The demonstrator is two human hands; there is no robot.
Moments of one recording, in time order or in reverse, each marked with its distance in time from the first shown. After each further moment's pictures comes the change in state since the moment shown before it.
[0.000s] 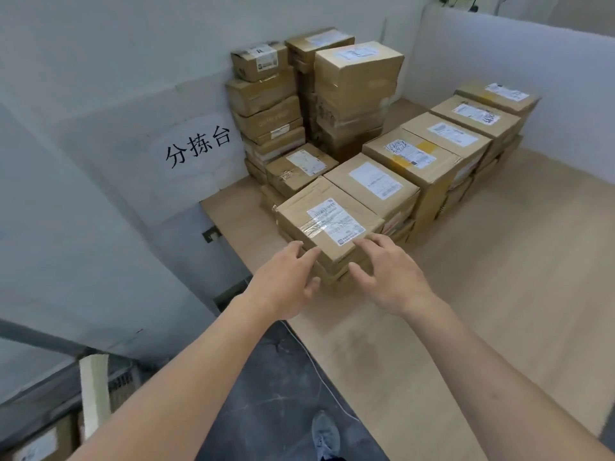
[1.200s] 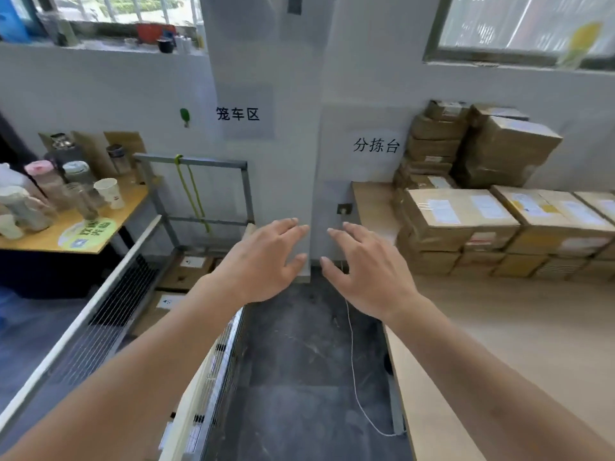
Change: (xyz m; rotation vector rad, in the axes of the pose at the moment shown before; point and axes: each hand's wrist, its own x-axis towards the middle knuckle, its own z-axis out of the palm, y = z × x) left_hand -0.470 0.150 -0.011 -0.014 0.466 -0.542; right_hand -0.370 -0.126 -0.039 -0.208 -0.007 -0.852
